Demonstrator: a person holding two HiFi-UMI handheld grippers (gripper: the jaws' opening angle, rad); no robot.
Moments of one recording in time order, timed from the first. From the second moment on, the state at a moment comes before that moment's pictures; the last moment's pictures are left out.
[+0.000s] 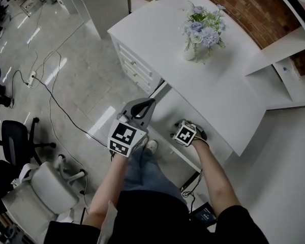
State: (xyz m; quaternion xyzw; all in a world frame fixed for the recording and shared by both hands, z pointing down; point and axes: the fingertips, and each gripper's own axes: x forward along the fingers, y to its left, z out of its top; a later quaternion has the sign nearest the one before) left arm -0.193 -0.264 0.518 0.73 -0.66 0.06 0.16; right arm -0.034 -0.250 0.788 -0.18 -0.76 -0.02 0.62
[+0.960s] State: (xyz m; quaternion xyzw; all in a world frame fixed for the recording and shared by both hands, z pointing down) left arm -0.173 -0.299 0.499 0.76 -0.63 0.06 0.13; right arm -0.050 -0.265 0.706 -0.12 -0.84 0.00 0.52
